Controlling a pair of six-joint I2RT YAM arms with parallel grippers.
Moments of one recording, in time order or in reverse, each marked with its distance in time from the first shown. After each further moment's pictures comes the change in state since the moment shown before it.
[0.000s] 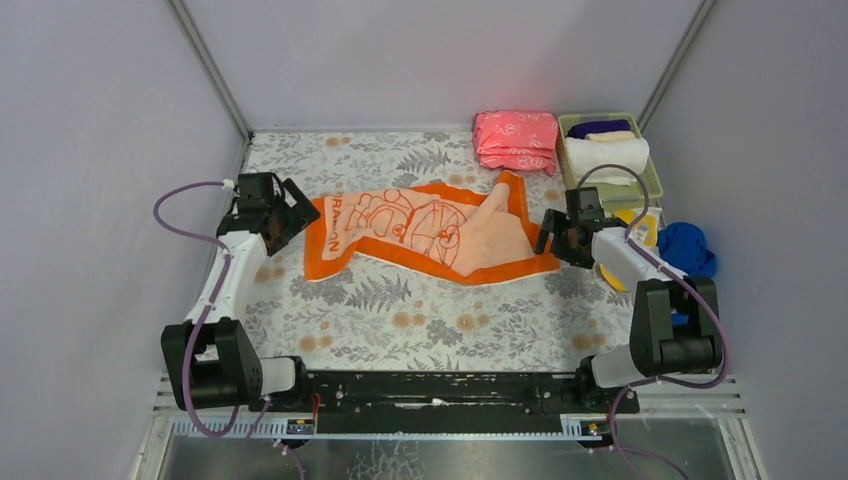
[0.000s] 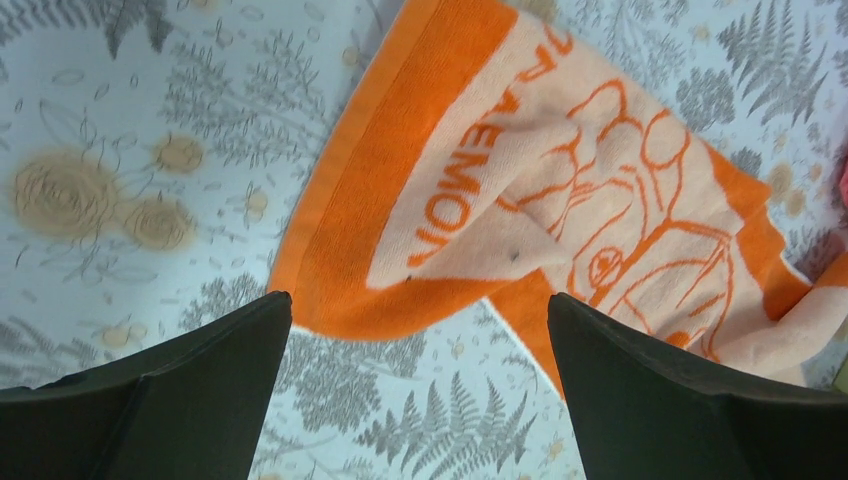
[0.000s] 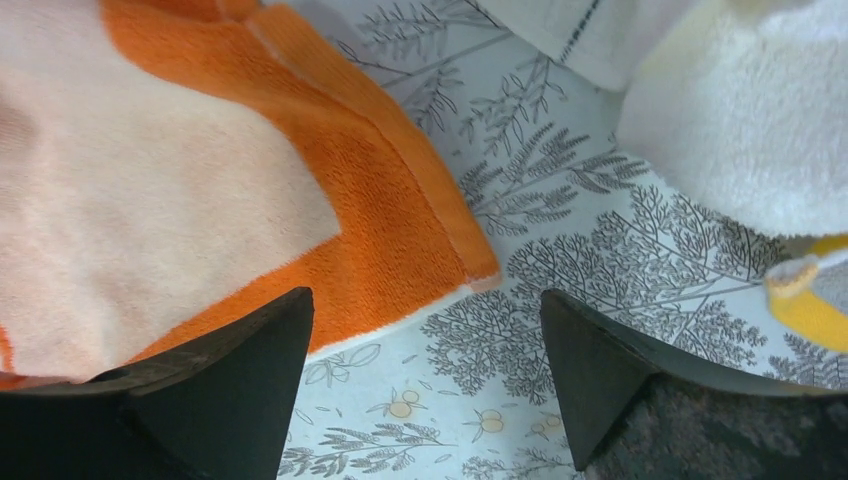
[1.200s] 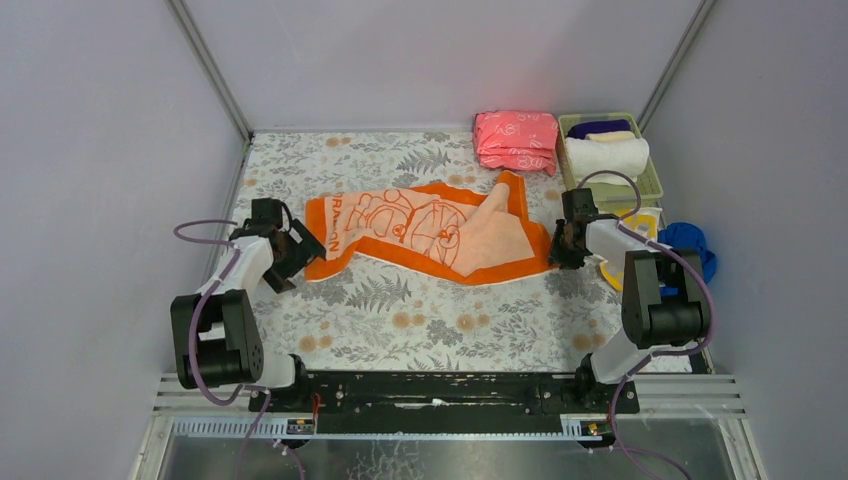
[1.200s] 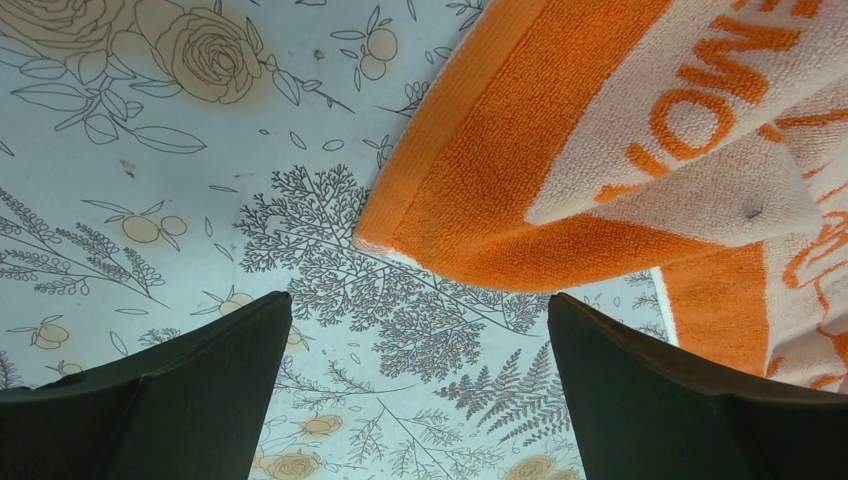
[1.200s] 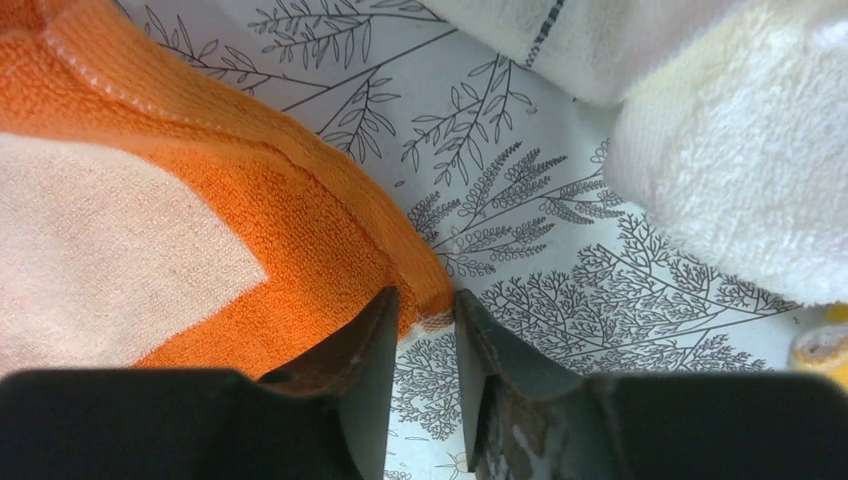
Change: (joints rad) left arm 0.039 0.086 -0.163 -0.101 0.033 -0.037; right arm -0.019 0.164 0.018 -0.002 0.026 -0.007
